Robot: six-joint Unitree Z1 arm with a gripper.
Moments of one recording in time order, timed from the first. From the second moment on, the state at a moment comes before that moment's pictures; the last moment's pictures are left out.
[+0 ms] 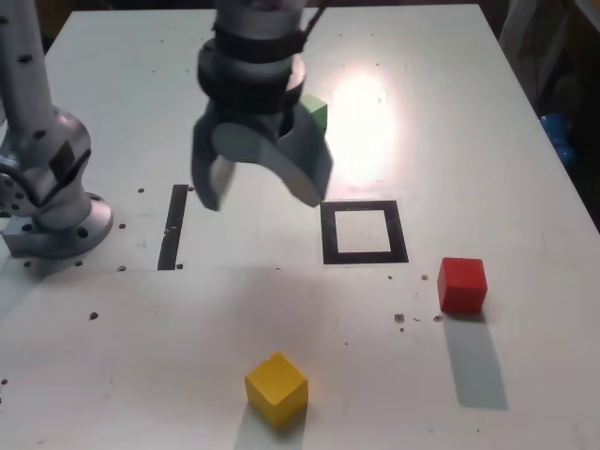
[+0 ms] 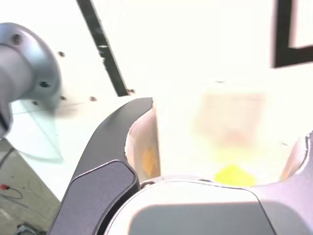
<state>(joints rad) -0.29 1.79 -1.40 1.38 -0.01 -0.09</state>
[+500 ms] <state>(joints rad) -0.31 2.04 -1.83 1.49 -0.01 -0.09</state>
